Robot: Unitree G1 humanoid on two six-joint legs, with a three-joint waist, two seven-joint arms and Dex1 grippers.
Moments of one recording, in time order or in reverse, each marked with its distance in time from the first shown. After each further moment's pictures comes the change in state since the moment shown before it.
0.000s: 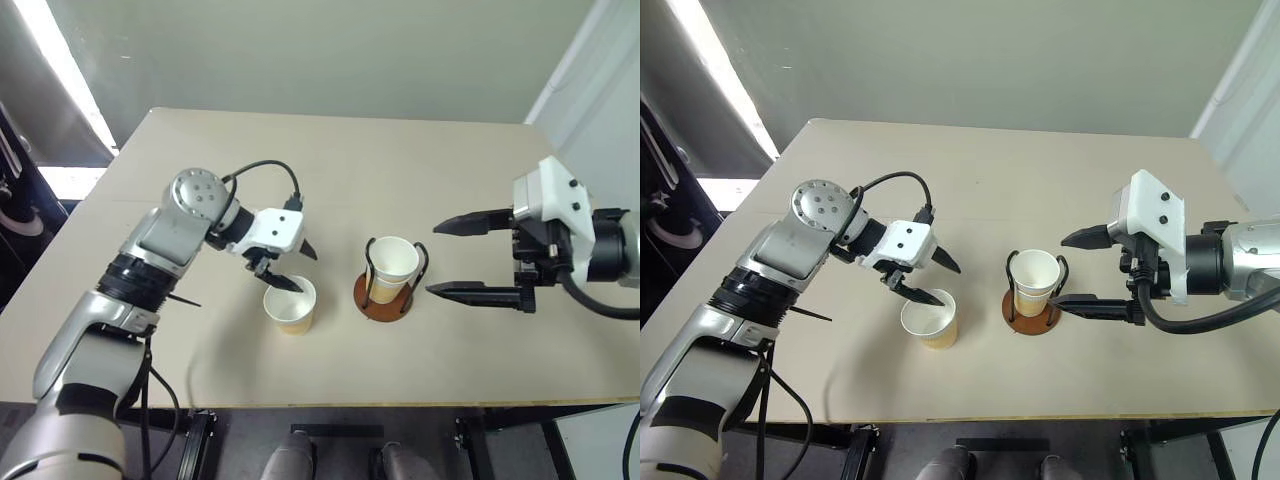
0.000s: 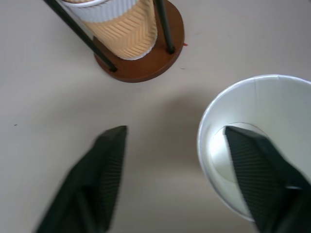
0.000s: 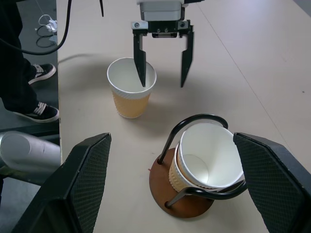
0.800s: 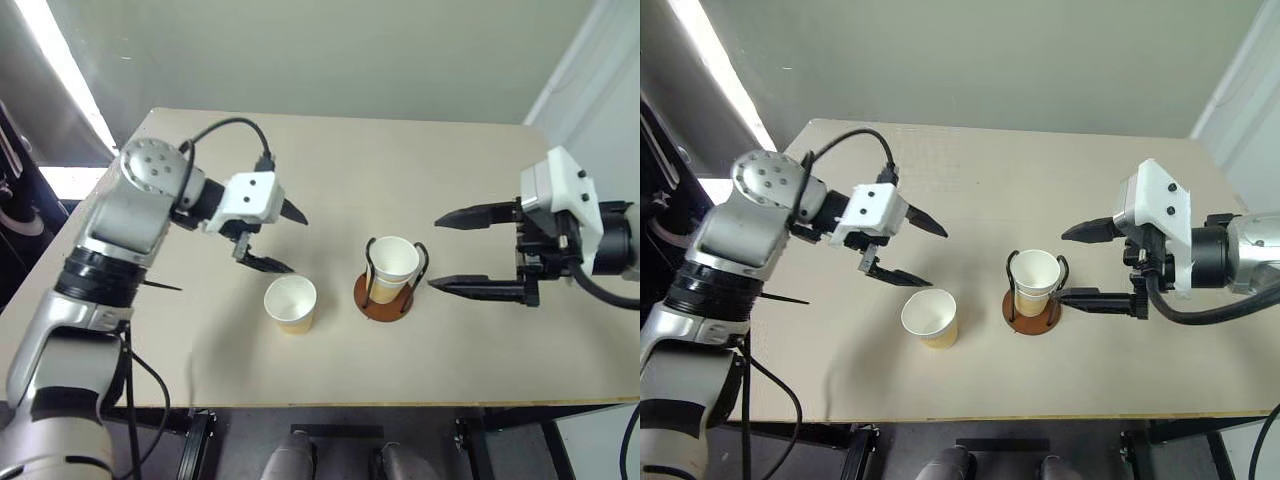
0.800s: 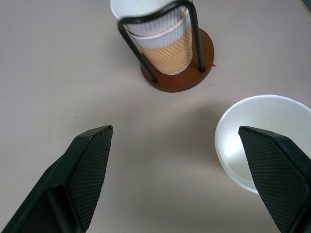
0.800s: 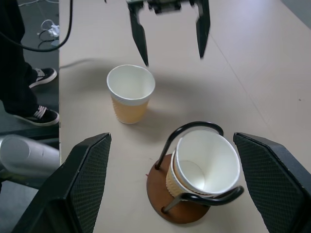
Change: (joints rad) left arm 0.001 0.053 0.143 -0.076 -0.054 0.114 0.008; right arm -0.023 0.005 0.001 0.011 -0.001 -0.018 0.029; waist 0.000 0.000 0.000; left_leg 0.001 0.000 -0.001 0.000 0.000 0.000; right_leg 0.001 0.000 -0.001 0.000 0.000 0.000
